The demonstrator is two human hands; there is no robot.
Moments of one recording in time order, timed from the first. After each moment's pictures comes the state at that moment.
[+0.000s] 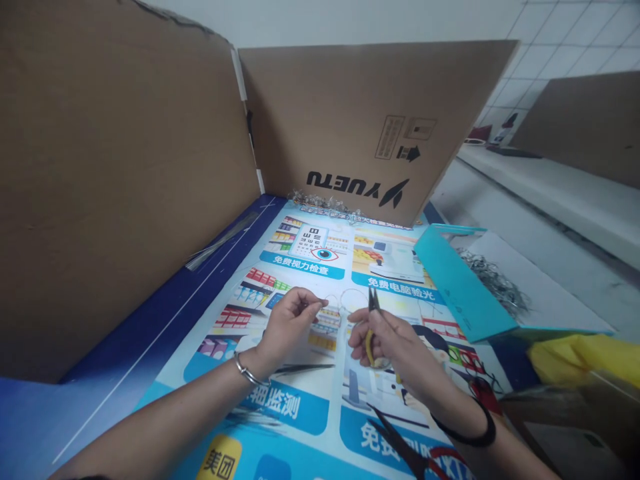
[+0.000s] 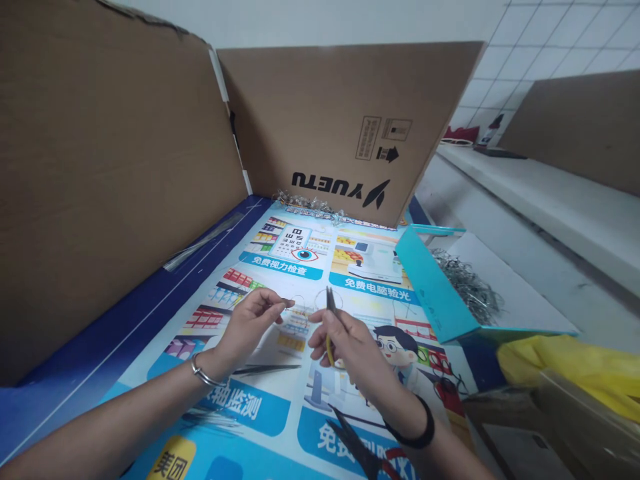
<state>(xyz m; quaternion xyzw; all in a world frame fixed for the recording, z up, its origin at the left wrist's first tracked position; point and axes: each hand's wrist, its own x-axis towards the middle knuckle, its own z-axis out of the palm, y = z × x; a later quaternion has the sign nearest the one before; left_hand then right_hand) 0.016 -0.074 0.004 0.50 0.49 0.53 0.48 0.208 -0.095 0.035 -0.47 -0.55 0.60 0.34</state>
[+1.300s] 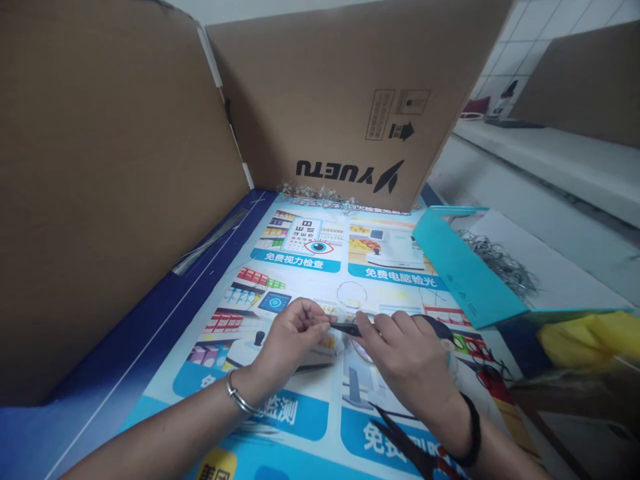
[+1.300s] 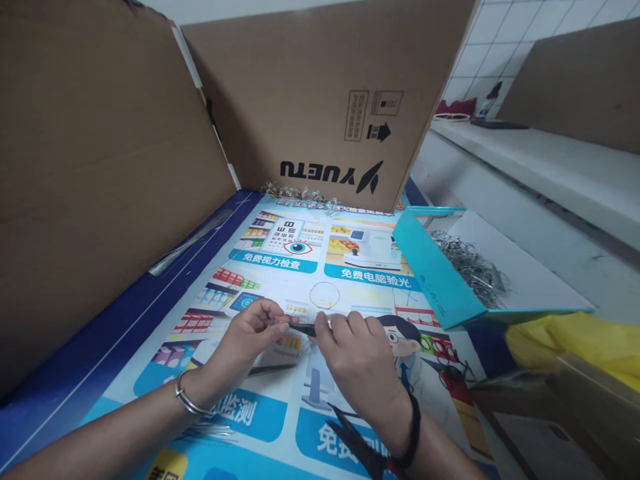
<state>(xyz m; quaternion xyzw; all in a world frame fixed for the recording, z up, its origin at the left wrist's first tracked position) 0.028 -0.090 0.007 0.44 0.46 0.46 0.61 0.222 -0.105 0.014 -0.44 -0.85 -0.26 0.15</state>
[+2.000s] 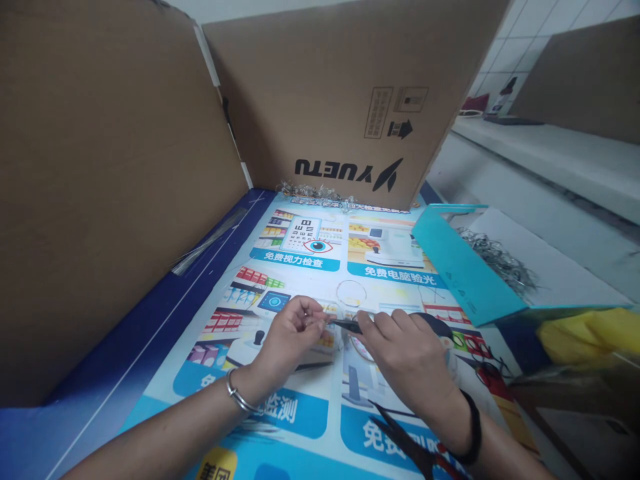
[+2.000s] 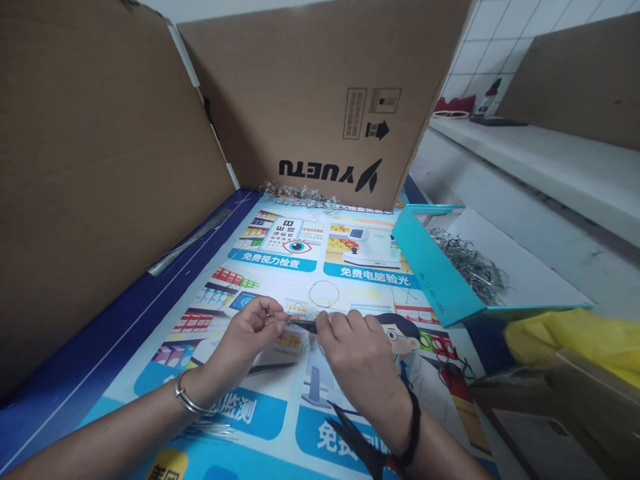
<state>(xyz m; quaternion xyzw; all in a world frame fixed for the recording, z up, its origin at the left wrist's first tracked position) 0.029 -0.089 0.004 0.44 0.48 0.46 0.60 0.222 -0.105 0.015 -0.45 -0.85 -0.25 0.14</state>
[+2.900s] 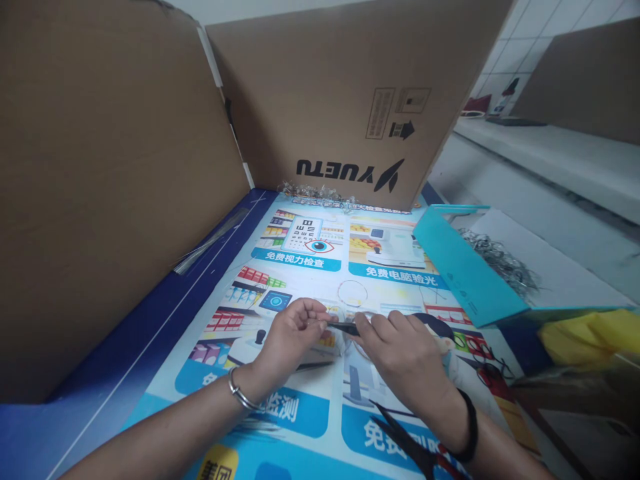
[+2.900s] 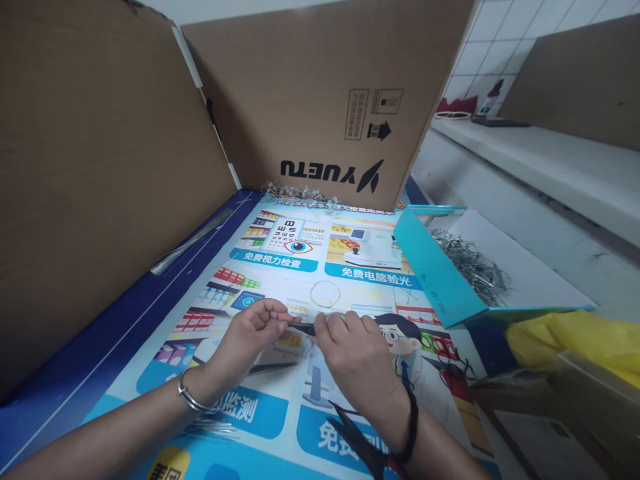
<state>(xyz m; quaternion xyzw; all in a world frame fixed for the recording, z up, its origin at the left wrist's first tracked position) 0.028 -0.089 0.006 0.44 0.48 0.46 0.61 0.219 -0.104 0.010 -0.44 -0.86 -0.24 0.14</state>
